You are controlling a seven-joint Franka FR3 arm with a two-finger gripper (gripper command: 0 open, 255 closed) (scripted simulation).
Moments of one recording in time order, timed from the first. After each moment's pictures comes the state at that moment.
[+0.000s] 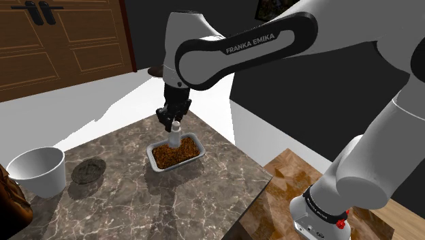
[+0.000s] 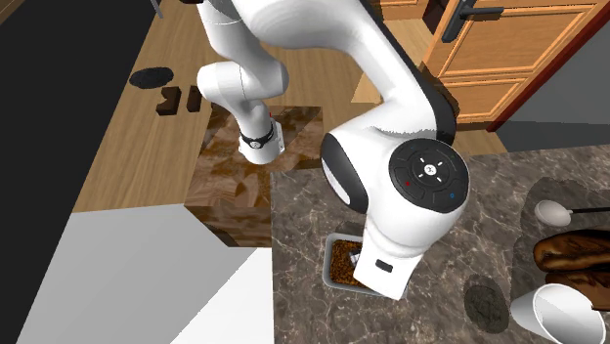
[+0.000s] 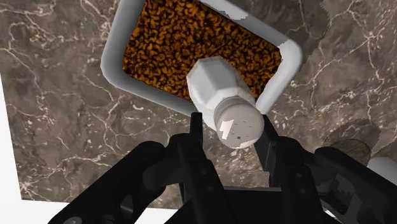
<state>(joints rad) 0.16 0.04 0.44 -2.03 0.10 2.16 0.23</state>
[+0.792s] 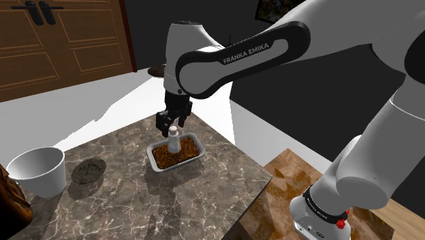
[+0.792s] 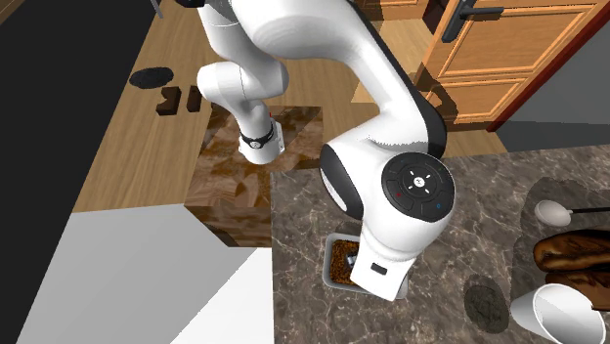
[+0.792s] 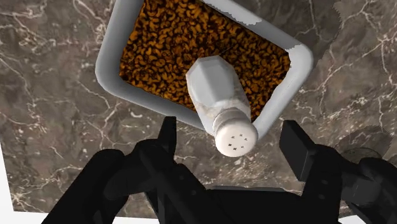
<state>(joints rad) 0.16 0.07 0.44 -2.07 0.09 2.21 0.23</state>
